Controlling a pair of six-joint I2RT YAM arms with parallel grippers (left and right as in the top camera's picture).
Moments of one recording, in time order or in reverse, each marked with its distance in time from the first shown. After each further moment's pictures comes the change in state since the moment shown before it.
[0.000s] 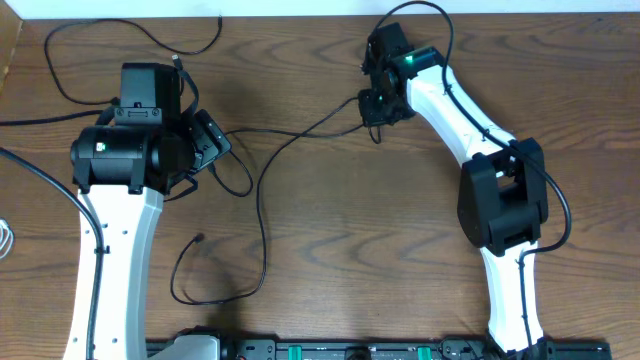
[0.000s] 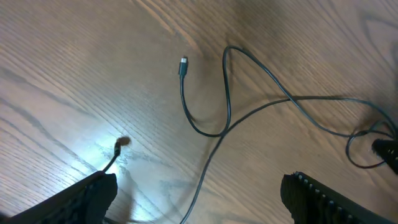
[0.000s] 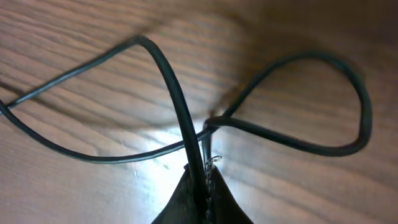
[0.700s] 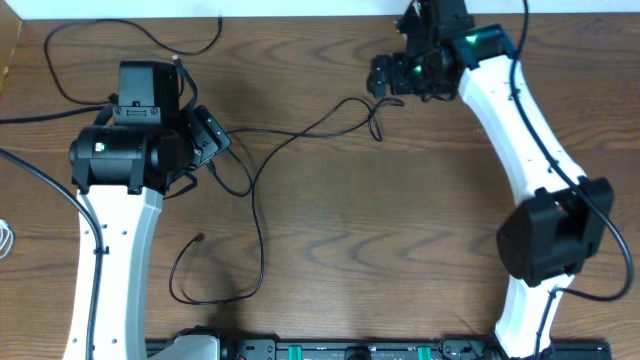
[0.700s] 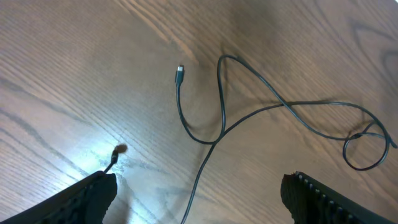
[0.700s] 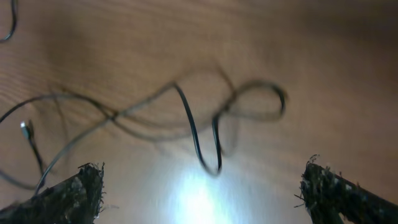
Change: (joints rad) left arm 0.000 0.000 0.003 0.027 -0.008 0.005; right arm -0.082 -0.249 -0.008 0.010 -0.084 -0.008
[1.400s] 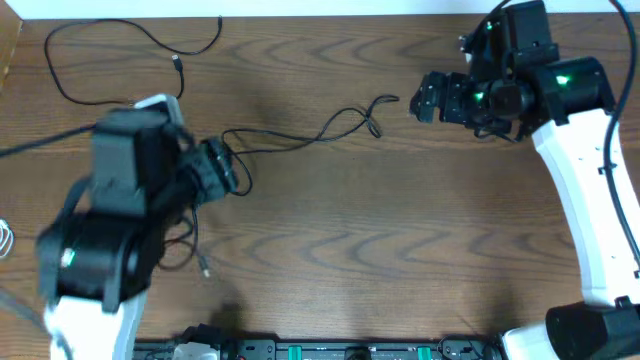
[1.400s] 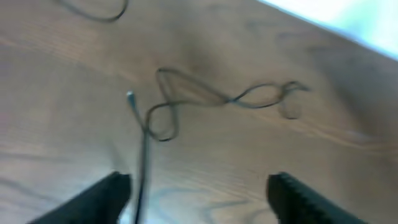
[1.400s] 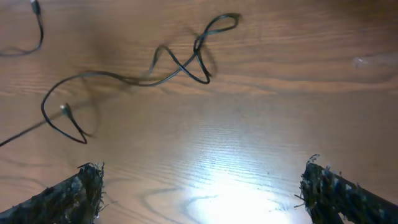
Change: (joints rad) left arm -0.133 -0.243 0.007 0.009 0.052 0.174; right arm -0.071 -0.401 -0.190 -0.229 -0.002 0.157
